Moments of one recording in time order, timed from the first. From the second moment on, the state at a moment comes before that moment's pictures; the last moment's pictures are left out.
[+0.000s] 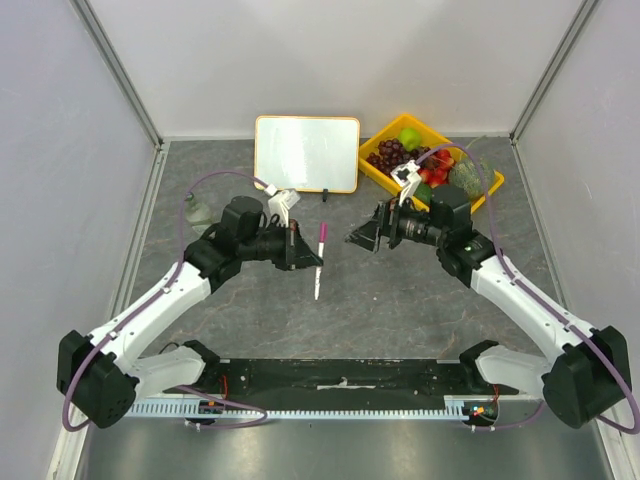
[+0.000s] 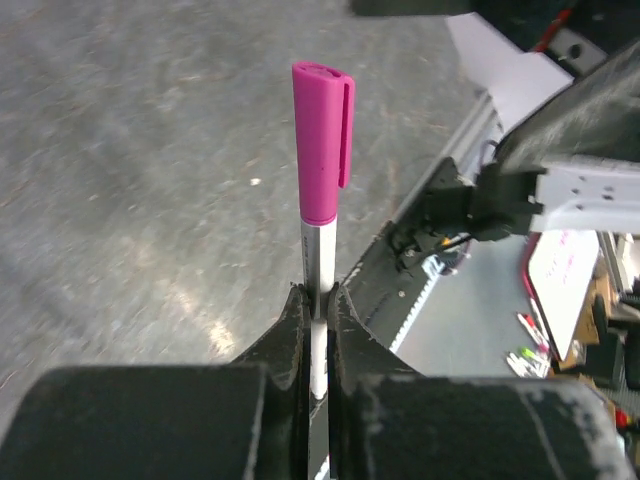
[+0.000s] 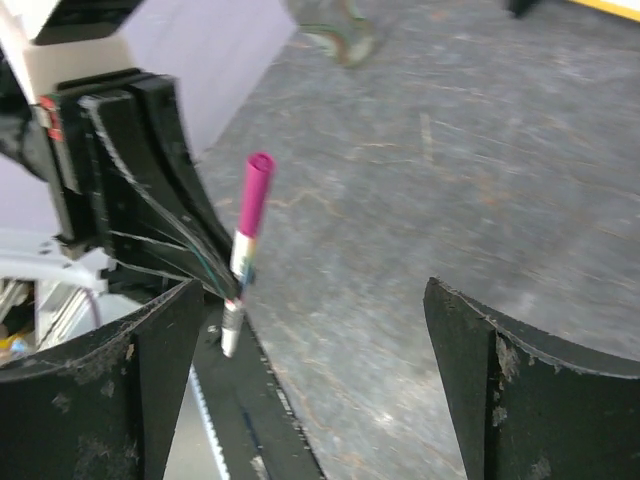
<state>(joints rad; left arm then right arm) -0.56 1.10 0.87 -0.35 0.53 -0.52 0.44 1.14 0.84 0.00 -0.61 0.48</state>
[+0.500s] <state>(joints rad) -0.70 1.13 0.92 -0.23 0.63 -0.52 0.58 1.20 0.84 0.18 -0.69 0.63</state>
